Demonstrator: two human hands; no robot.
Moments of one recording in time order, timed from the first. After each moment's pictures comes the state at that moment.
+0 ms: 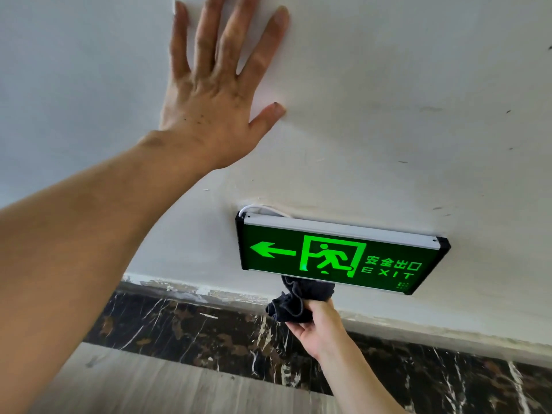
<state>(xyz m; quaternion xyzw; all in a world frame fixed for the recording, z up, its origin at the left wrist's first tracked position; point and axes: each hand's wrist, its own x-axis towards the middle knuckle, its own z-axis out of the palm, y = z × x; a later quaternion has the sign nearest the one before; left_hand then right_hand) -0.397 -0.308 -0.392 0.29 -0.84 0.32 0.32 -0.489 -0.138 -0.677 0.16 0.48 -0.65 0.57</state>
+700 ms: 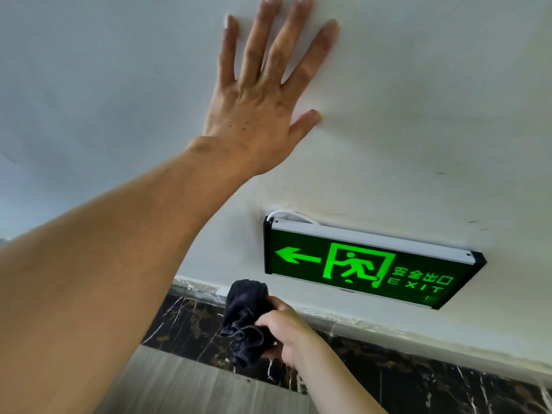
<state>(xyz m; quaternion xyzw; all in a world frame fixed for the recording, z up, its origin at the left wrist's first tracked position) -0.394 -0.305 -0.387 0.28 -0.84 0.33 0.32 -0.415 -0.175 -0.644 -0.14 0.63 -0.38 0.67</state>
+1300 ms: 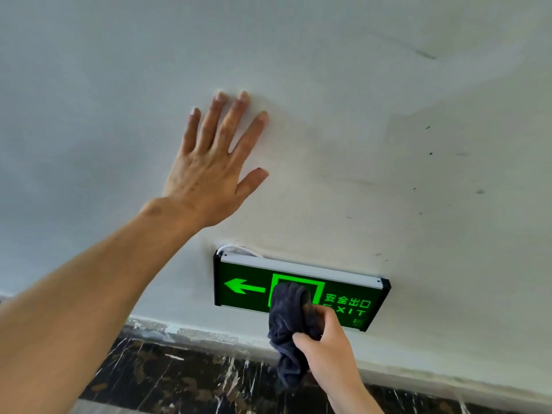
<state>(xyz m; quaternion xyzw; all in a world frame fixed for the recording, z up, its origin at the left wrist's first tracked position) -0.391 -0.281 -0.387 0.29 -0.88 0.21 0.32 -0.508 -0.066 -0.562 -0.27 0.77 -0.48 0.32</state>
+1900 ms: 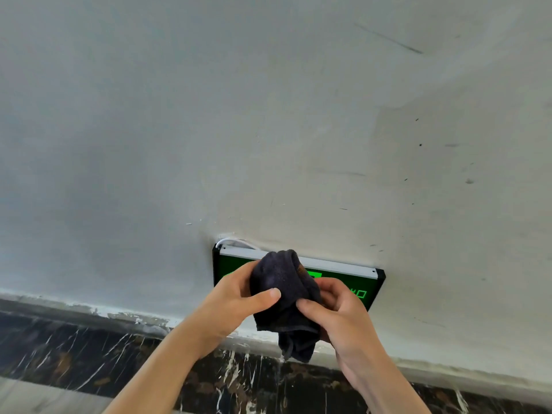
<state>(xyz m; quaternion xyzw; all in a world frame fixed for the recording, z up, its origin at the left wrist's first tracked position) -0.365 -0.176 -0.514 0.24 -0.67 -0.67 0.23 -0.515 -0.048 -0.510 -0.30 0.64 -0.59 0.39</state>
